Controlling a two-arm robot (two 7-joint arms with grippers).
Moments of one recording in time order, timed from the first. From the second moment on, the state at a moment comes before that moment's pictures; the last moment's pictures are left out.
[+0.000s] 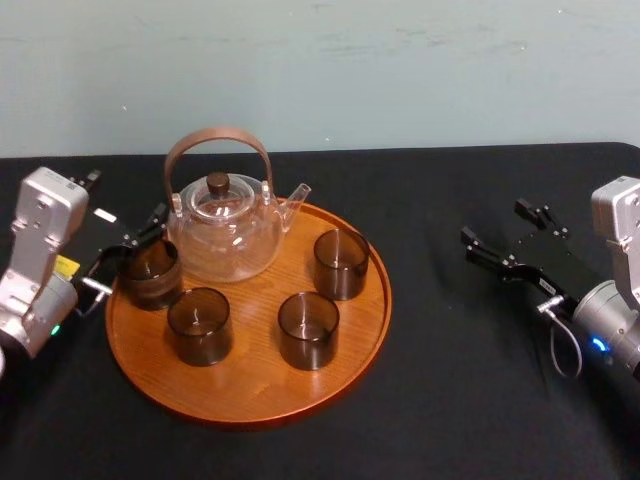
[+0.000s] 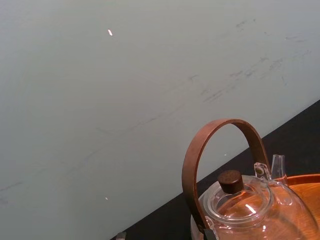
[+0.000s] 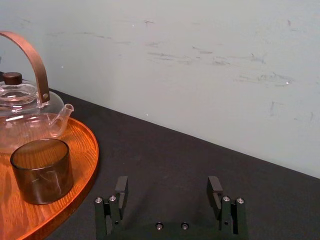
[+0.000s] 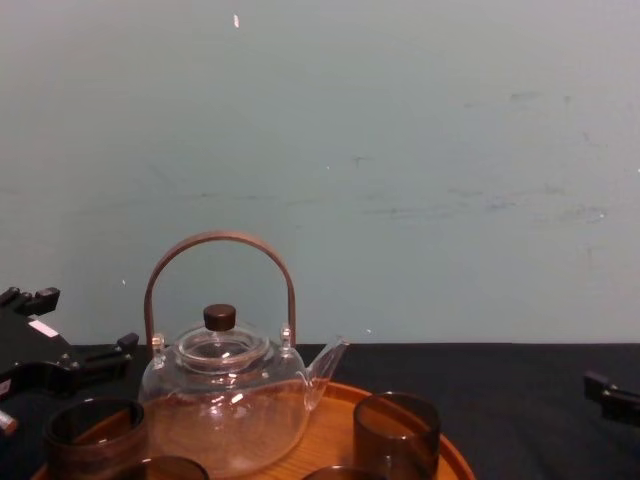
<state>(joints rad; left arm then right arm) -0.20 0.60 0.45 -1.41 -0.25 -0.12 0.03 0.10 0.40 -0.19 -1.38 0.27 -0.10 0.35</state>
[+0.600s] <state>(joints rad) -0.20 0.60 0.45 -1.41 -0.25 -0.12 0.03 0.10 0.41 -0.19 -1.38 0.27 -0.10 0.35</state>
